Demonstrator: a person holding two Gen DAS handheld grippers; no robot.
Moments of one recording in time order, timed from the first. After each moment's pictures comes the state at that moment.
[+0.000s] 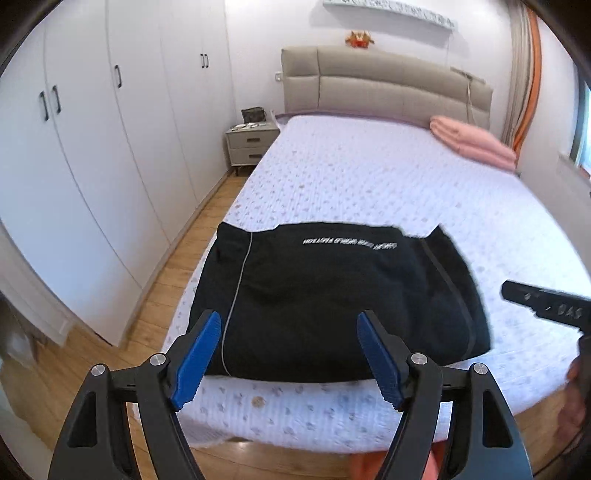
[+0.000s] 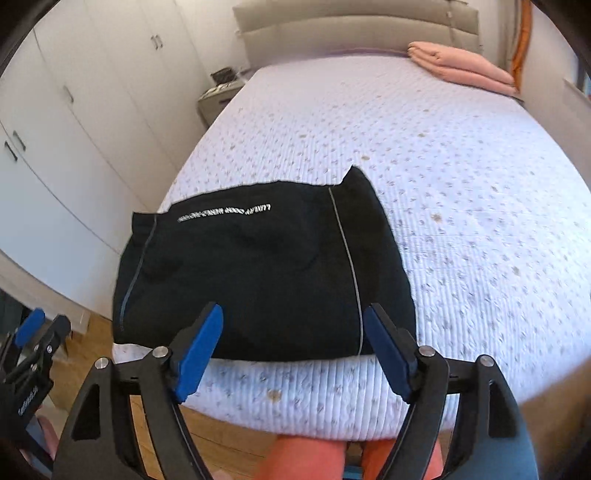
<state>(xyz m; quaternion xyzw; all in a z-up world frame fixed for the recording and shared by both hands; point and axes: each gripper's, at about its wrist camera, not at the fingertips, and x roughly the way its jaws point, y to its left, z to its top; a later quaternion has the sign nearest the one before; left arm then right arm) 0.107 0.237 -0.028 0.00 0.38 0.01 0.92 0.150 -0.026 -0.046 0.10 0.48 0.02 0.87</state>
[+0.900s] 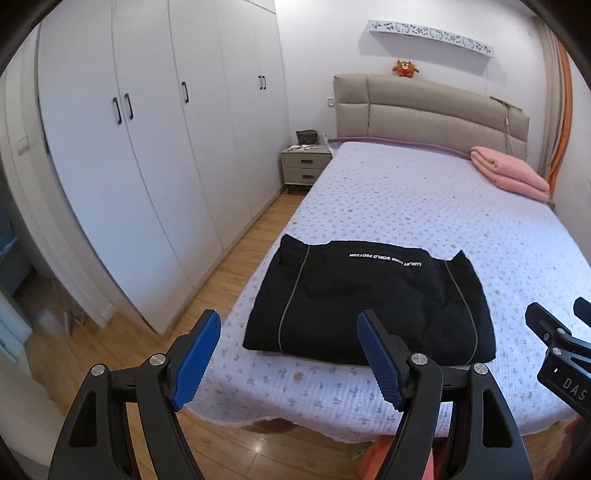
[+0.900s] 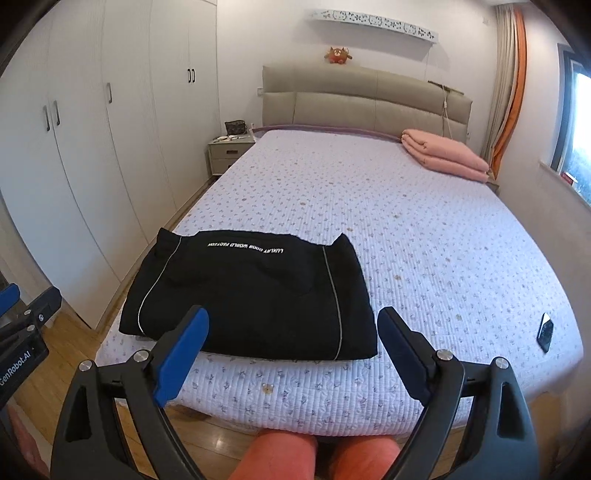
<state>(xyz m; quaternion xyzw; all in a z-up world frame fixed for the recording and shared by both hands) 0.022 0.235 0.022 0.01 0.35 0.12 0.93 0.037 0.039 0.032 -0.01 0.36 -0.01 0.93</state>
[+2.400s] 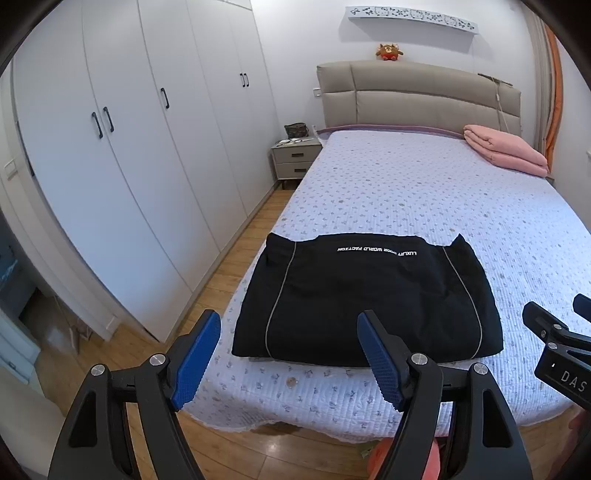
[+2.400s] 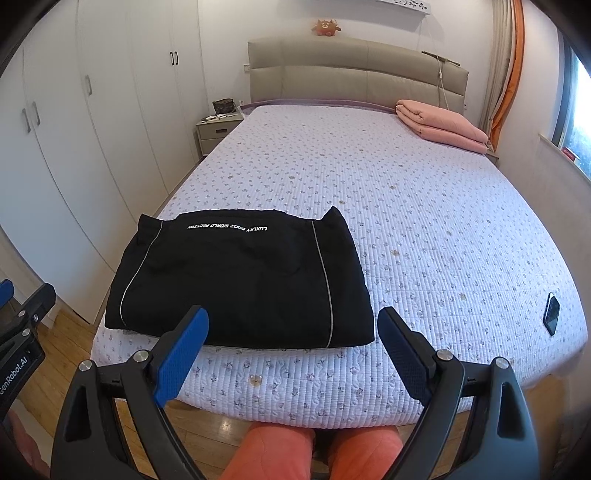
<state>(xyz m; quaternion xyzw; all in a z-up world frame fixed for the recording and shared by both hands) 0.049 0.207 0.006 0.04 0.36 0.11 0.92 0.068 0.008 0.002 0.01 0.41 -0.01 0.91</state>
